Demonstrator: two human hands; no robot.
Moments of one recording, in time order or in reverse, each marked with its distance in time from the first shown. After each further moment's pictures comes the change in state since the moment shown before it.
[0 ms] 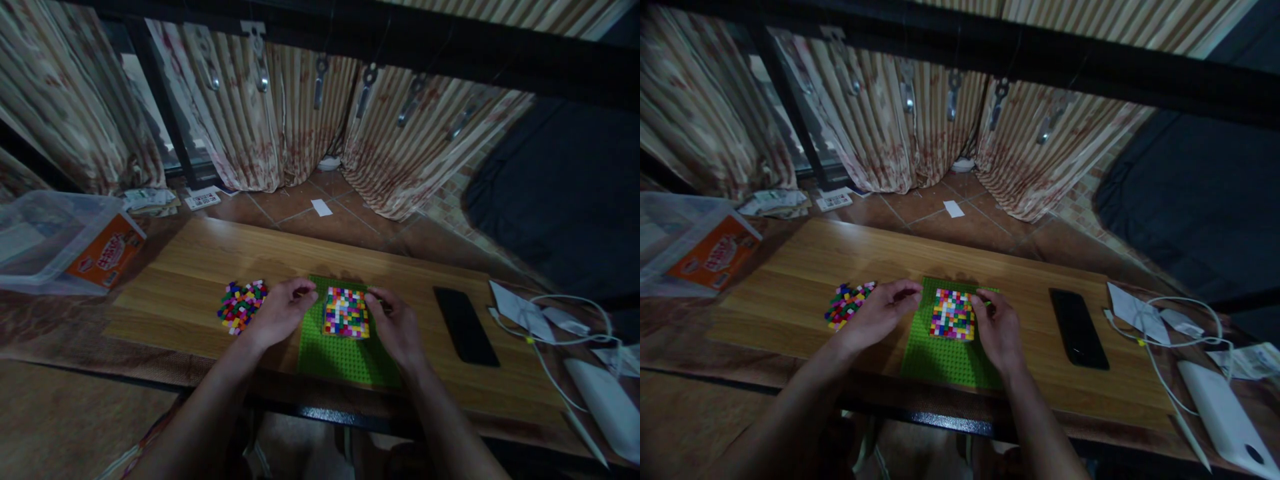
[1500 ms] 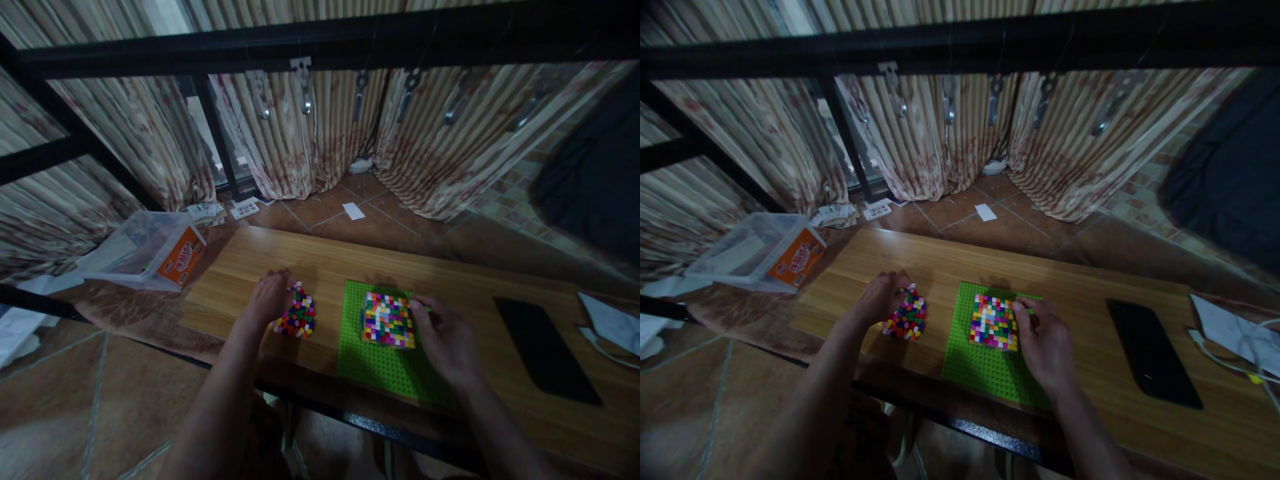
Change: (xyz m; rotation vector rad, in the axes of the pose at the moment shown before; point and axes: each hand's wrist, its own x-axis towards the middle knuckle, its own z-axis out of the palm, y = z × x) left_hand 0.002 -0.042 -0.084 0.926 0.075 -0.055; right_hand -0.006 -0.008 -0.003 -0.232 0.013 -0.133
